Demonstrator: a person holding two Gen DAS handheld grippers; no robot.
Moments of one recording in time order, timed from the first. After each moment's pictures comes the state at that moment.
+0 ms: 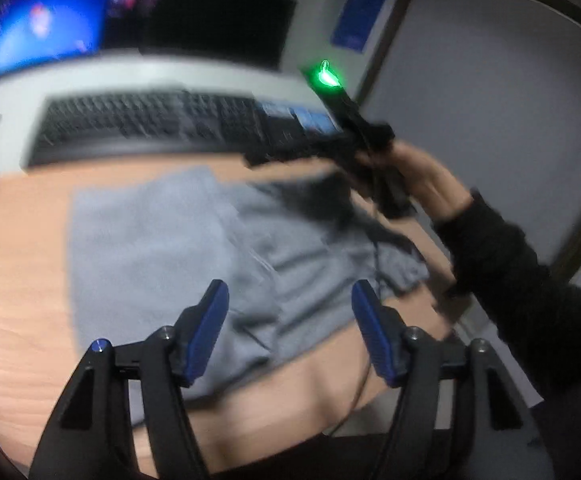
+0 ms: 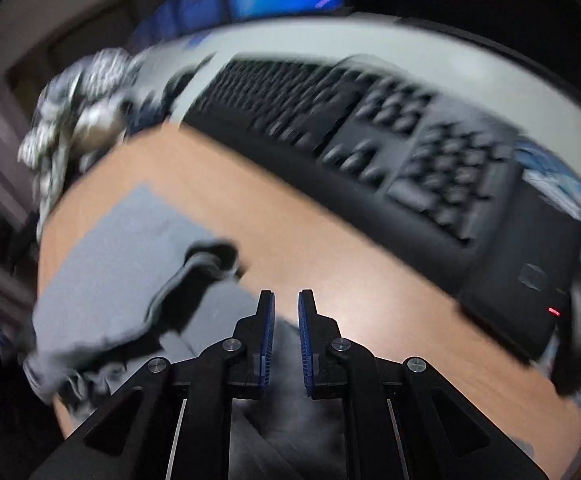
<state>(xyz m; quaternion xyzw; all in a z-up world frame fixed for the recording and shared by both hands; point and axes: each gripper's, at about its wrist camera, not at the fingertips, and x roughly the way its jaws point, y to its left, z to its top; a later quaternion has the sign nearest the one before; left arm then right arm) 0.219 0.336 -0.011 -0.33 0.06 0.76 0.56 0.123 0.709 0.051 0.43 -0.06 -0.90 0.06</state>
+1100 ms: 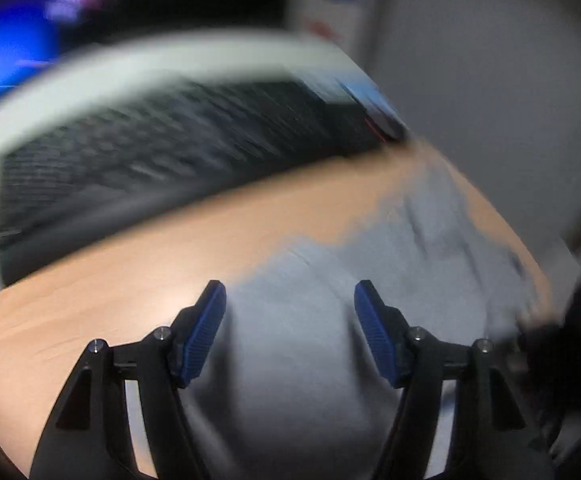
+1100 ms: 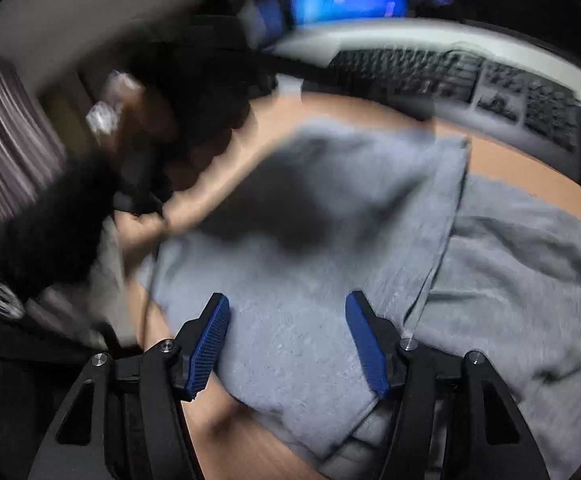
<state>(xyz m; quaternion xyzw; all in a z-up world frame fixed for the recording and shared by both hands) 0.078 0.474 -0.069 -0.36 0.24 0.68 0.59 0.220 0.541 0.004 0.38 -0.13 -0.91 0.11</state>
